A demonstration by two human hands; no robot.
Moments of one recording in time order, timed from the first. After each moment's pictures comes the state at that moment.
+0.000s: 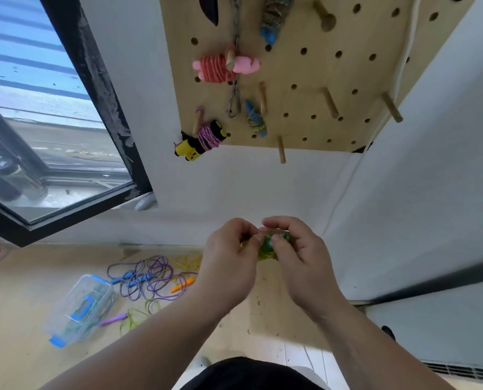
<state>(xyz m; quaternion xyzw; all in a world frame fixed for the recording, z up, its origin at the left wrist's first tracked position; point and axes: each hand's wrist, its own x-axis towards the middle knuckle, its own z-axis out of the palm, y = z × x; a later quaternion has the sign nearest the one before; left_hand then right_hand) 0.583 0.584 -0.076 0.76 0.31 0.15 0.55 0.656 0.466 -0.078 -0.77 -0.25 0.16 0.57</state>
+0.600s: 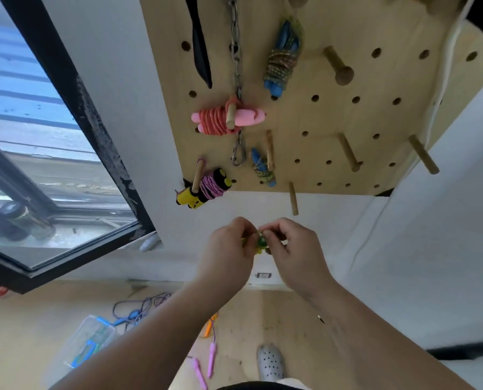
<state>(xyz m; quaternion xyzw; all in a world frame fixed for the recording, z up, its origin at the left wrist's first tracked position) 0.713 0.677 -0.082 0.89 0.28 0.14 0.34 0.805 0.559 -0.100 -0.79 -0.35 0.10 0.49</state>
